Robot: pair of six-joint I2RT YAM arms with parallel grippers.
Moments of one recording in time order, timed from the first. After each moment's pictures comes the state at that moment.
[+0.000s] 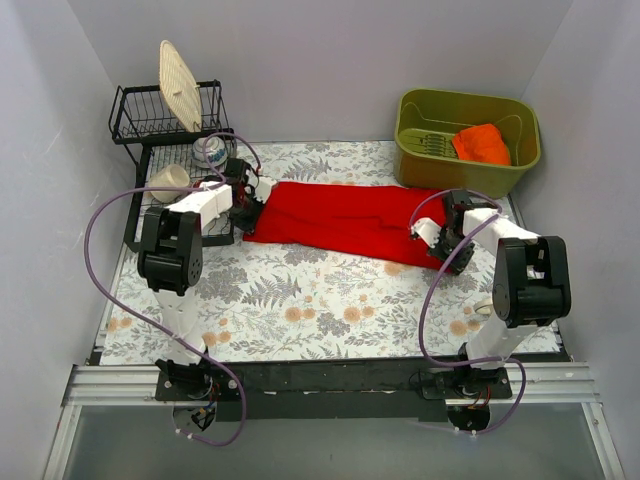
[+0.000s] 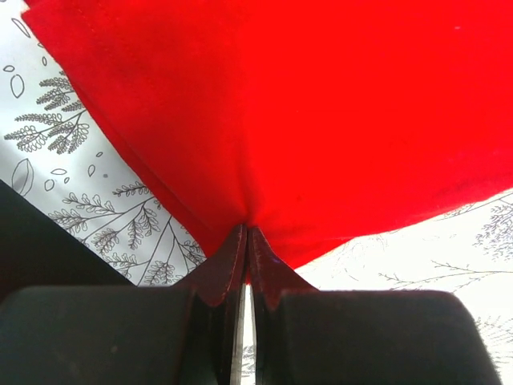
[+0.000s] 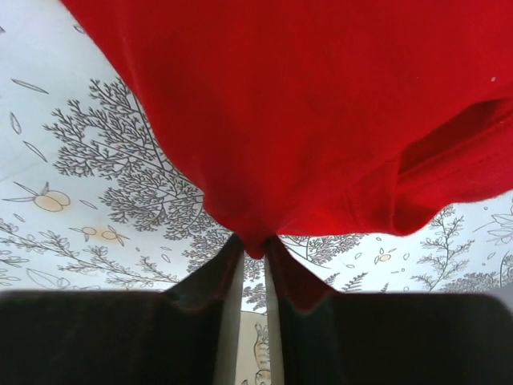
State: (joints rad) left arm -0.19 2.03 1.46 -0.65 0.15 0.35; right arm 0.09 1.68 1.02 -0.79 0.03 -0.91
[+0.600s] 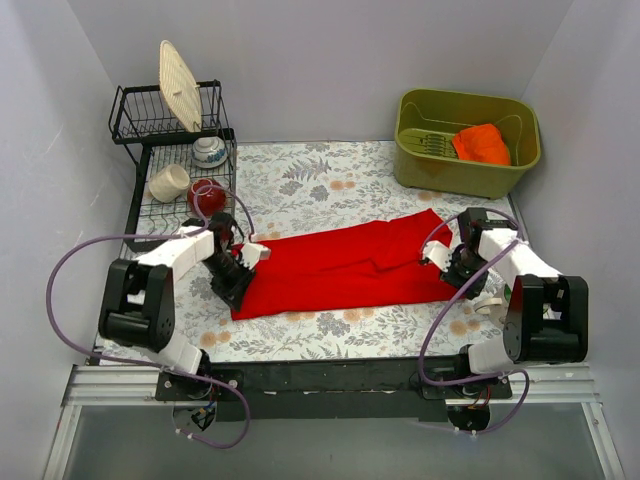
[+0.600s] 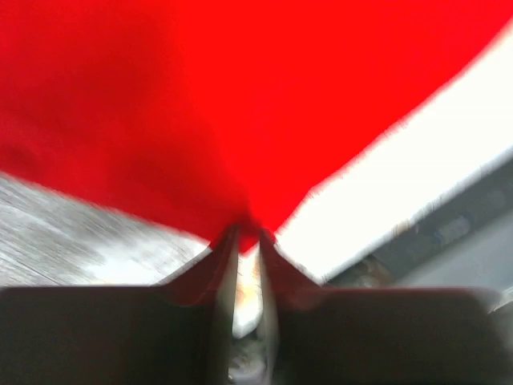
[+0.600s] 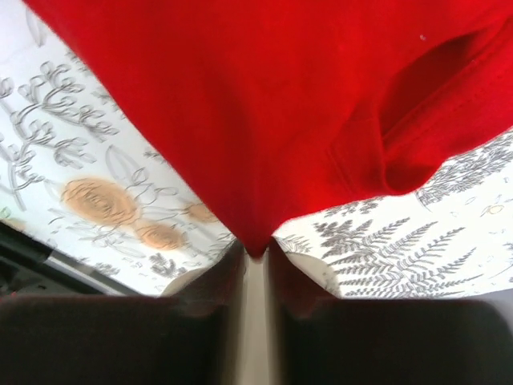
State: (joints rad) left arm -0.20 1.61 0.95 -0.94 0.30 0.46; right arm 0.01 1.45 0.86 -0.96 -0.01 -1.11
